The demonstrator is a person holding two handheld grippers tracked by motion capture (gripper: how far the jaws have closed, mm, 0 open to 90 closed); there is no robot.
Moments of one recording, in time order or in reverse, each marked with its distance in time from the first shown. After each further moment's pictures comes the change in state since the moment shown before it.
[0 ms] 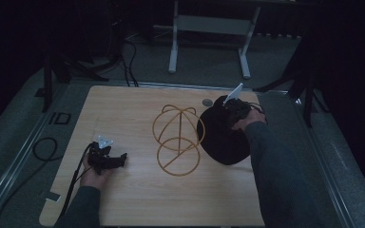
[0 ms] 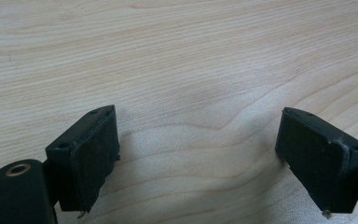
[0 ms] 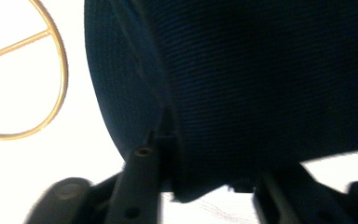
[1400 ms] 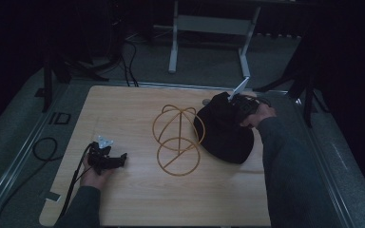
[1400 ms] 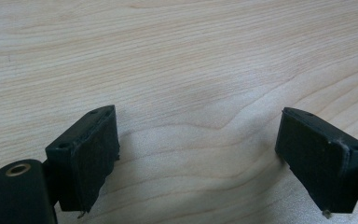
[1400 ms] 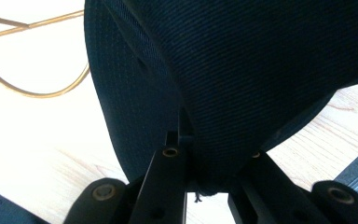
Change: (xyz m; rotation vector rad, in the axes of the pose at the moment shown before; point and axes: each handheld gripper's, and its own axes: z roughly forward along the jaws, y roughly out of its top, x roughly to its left) left arm 0.000 0.000 0.000 0.000 0.000 0.000; right arm -0.006 -0.015 -0.036 -0.035 0.053 -0.144
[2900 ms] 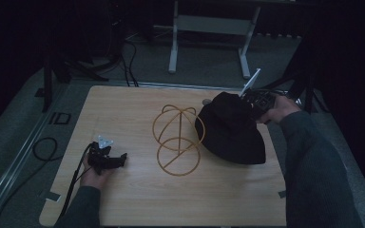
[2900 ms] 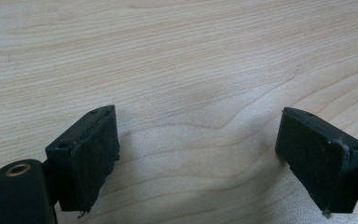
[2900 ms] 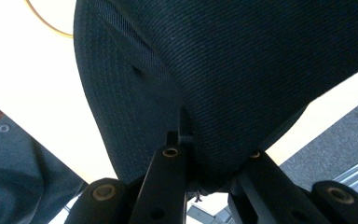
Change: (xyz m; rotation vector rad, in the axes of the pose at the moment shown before) left arm 0.000 0.000 0.000 0.003 0.000 0.002; right arm 0.004 -0.032 -0.060 0.022 0.011 -0.186
